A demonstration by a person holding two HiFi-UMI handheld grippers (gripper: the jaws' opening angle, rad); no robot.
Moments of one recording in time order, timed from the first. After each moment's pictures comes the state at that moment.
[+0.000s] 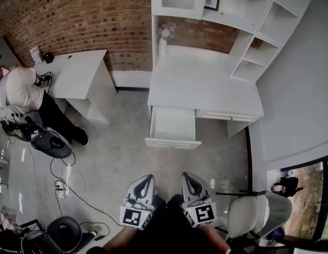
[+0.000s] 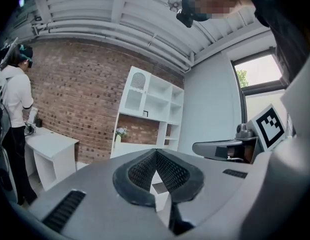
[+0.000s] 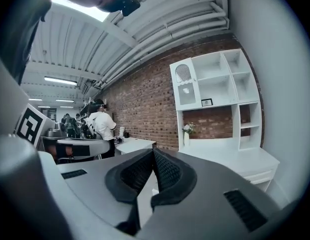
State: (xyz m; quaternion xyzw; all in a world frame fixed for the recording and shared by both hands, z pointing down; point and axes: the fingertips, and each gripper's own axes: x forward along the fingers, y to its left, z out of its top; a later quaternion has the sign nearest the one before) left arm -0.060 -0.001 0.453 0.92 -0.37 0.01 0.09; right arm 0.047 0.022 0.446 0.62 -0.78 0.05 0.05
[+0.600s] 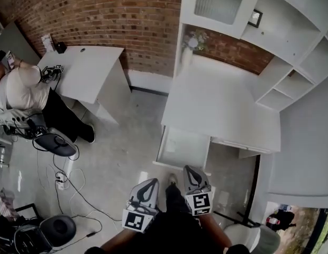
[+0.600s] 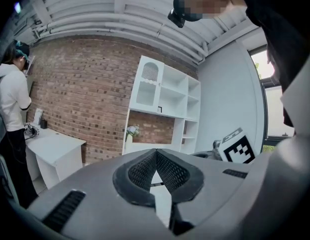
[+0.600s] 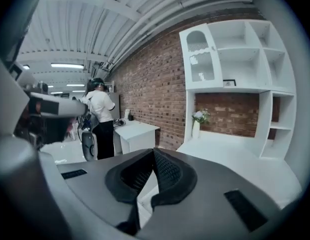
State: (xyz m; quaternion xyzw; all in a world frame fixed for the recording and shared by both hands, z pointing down) left arm -0.006 -0.182 0.459 0.90 -0.42 0.02 0.11; right arm 0.107 -0.215 0.533 0.55 -0.82 0.09 0.15
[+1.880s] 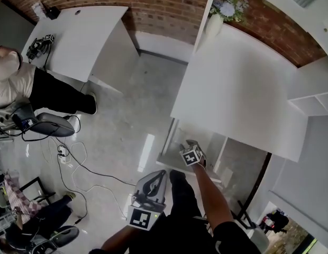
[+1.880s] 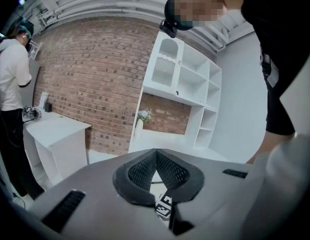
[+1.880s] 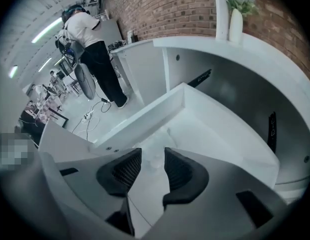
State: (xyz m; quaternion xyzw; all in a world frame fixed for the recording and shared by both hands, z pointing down) left arm 0.015 -0.346 0.564 0.86 -0.47 0.06 0.19; right arm 0.103 -0.370 0.973 0.35 -0.76 0.32 0.45
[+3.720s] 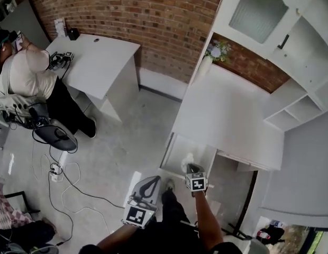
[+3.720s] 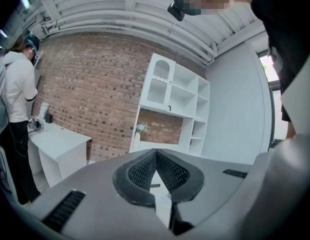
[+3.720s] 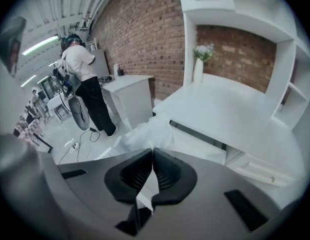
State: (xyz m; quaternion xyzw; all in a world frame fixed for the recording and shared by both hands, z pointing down) left arm -0.065 -0.238 0.502 0.88 -0.45 0.01 0.13; right arm 0.106 -0.291 0.779 0.51 -0.74 0.27 0.34
